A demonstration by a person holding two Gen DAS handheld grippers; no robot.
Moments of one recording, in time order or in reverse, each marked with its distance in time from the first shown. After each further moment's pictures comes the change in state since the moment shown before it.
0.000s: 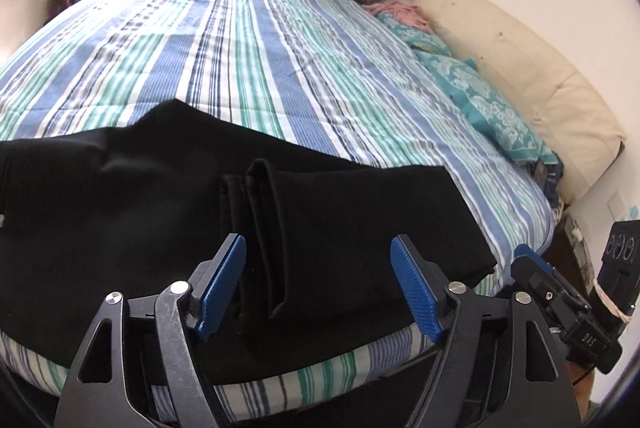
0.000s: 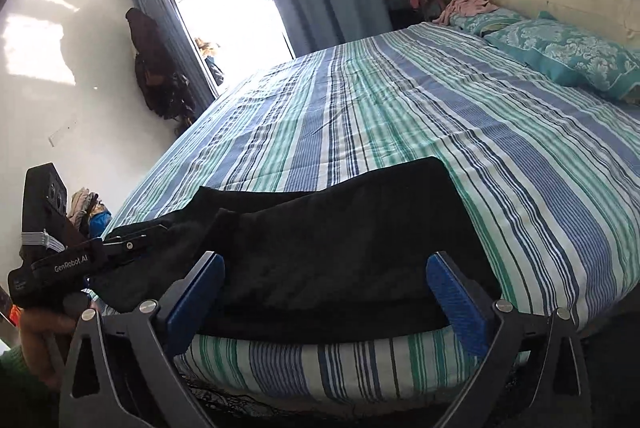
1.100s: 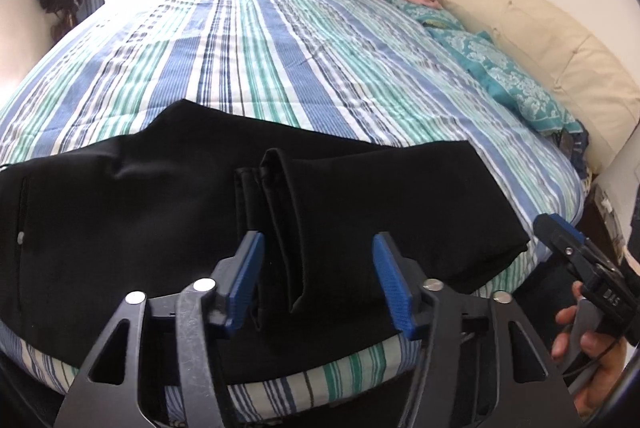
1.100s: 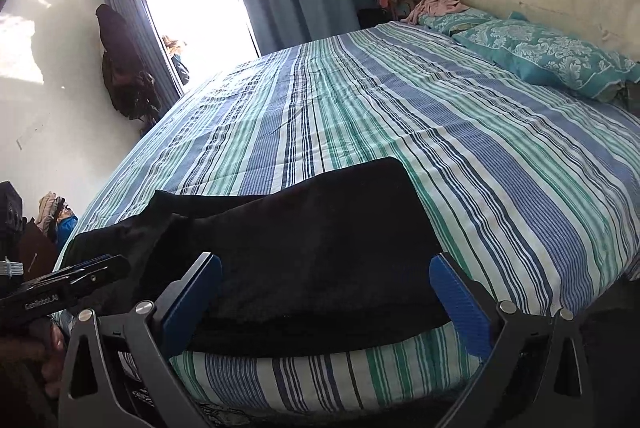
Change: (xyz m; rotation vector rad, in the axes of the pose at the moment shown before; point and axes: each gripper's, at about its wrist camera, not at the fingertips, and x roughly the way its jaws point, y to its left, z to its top) left arm 0.017 -0.012 -0.004 0.113 0.053 0.128; right arm 0.007 -0.017 0.004 0.018 0.003 -0.120
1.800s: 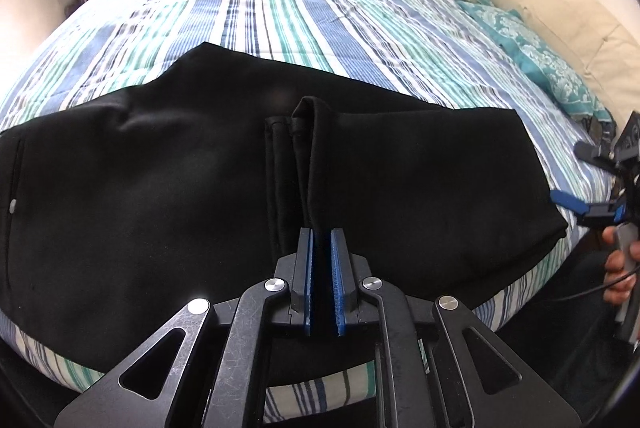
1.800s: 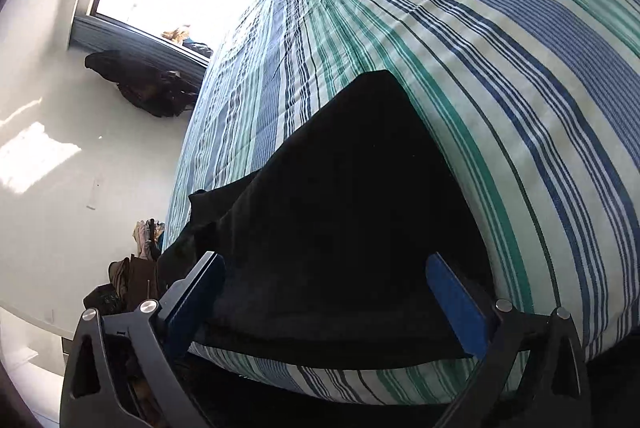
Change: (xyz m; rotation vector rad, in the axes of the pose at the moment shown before) left arm 0.021 0.019 -0.024 -0.044 0.066 0.066; right arm 0.086 -0.085 0.029 0.382 0.388 0.365
